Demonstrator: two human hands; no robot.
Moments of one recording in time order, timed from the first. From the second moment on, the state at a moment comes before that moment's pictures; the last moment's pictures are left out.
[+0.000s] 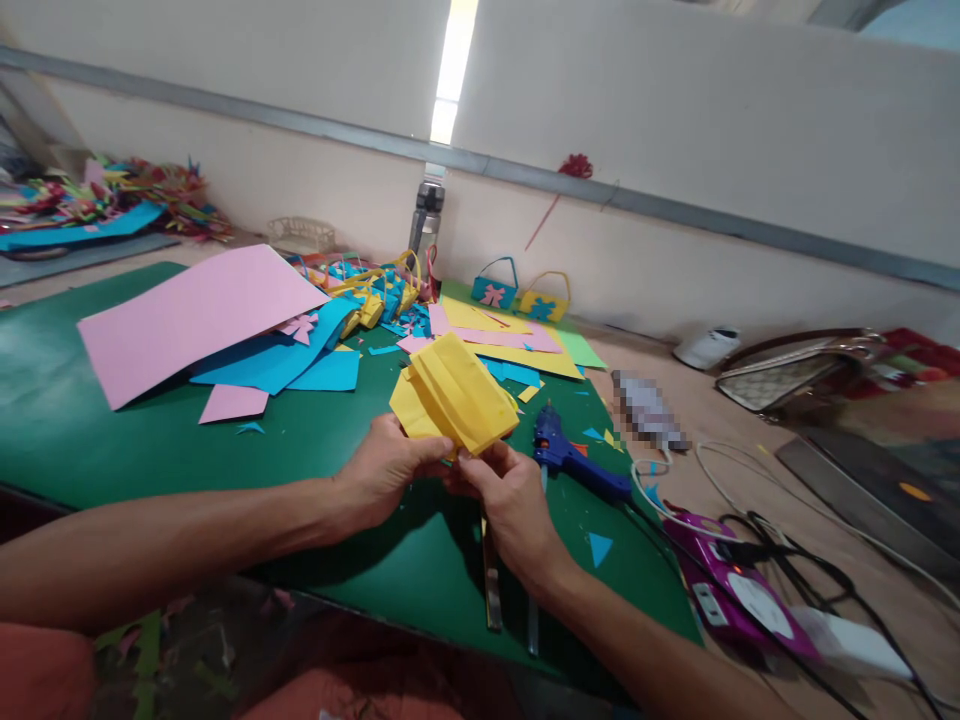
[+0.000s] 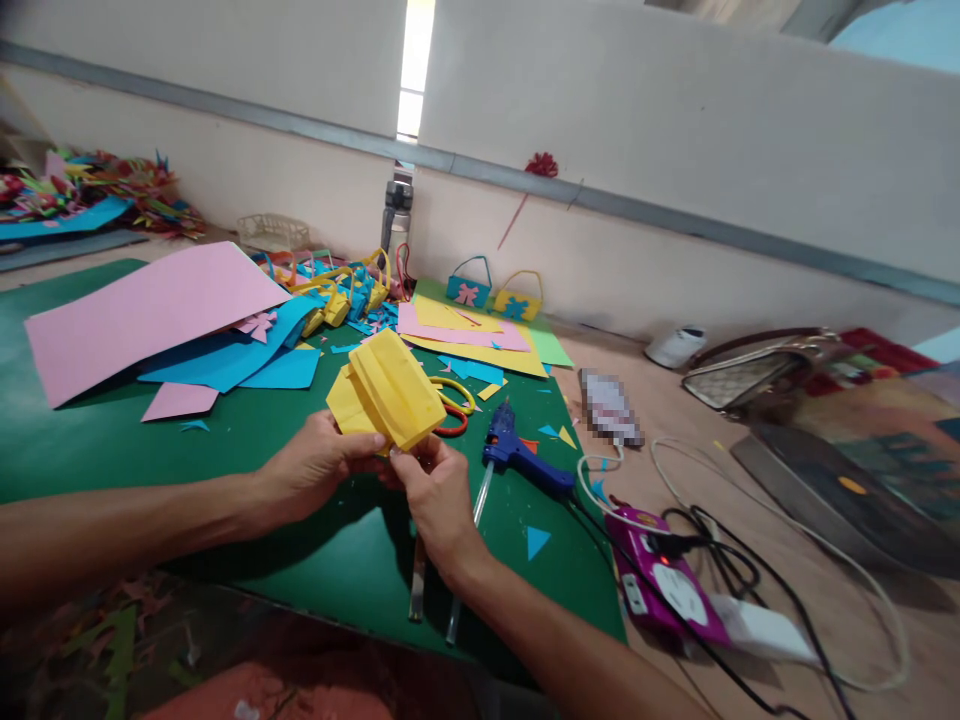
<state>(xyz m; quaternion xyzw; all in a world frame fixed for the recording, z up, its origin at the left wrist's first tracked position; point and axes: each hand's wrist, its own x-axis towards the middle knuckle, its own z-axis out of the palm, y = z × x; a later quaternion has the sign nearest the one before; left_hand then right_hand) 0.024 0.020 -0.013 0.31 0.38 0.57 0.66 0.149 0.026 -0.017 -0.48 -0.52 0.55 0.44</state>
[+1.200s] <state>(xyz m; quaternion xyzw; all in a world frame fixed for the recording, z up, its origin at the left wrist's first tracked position) 0.018 0.023 -0.017 0.32 0.38 0.54 0.67 0.151 0.021 -0.009 -0.50 -0.59 0.50 0.39</state>
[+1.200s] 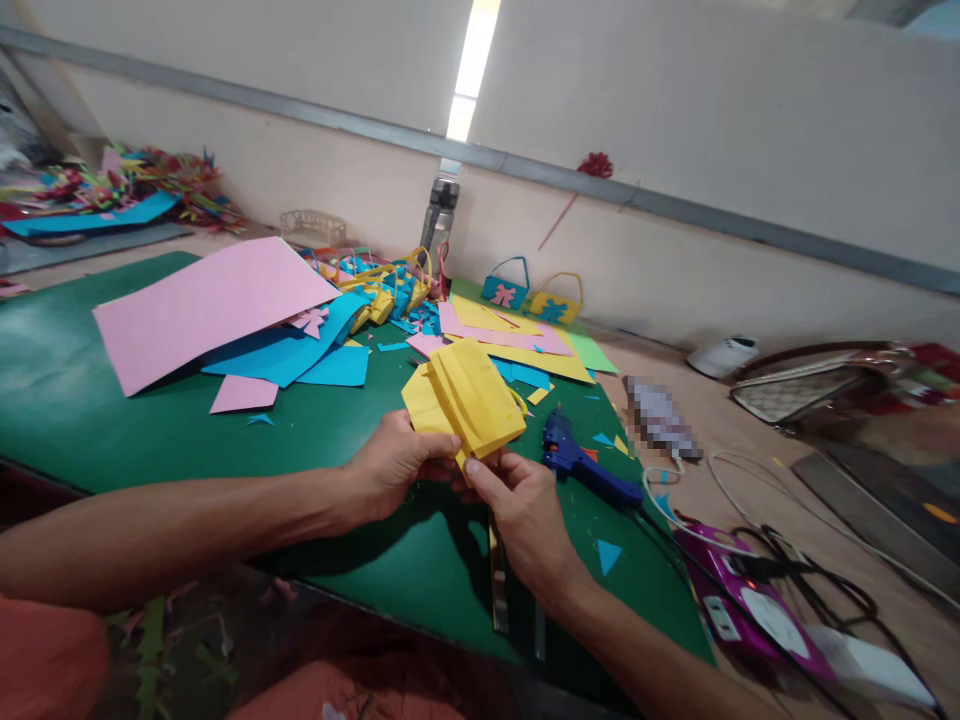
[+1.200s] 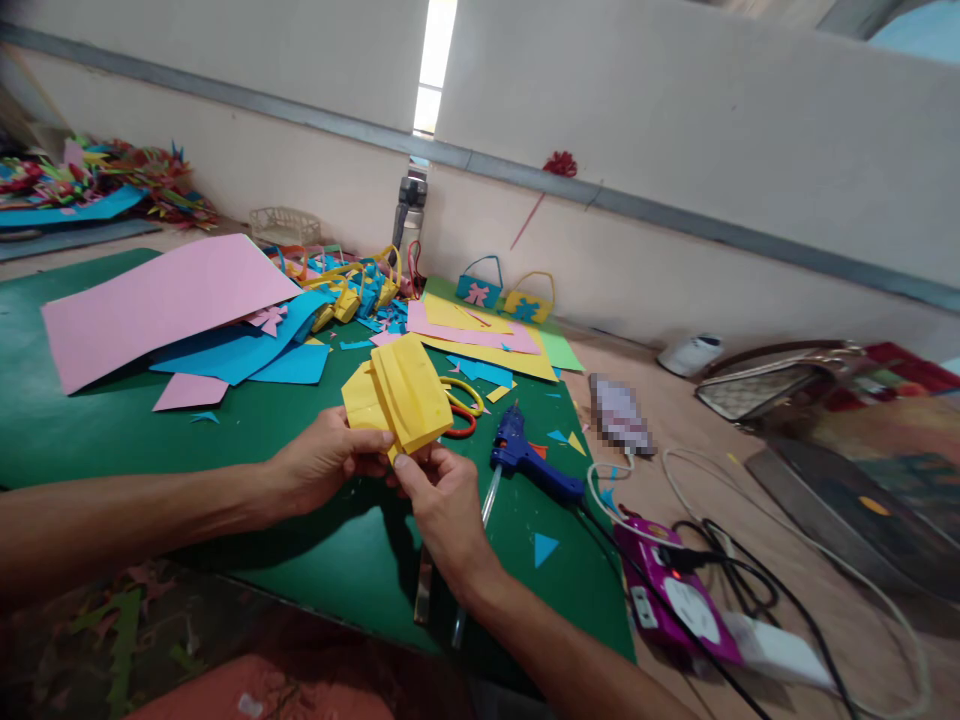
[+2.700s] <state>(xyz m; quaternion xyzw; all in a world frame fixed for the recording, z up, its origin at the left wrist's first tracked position) -0.022 0.036 -0.022 0.88 0.34 0.32 -0.02 0.154 0.026 -0.009 -0.48 -0.51 0.61 0.37</state>
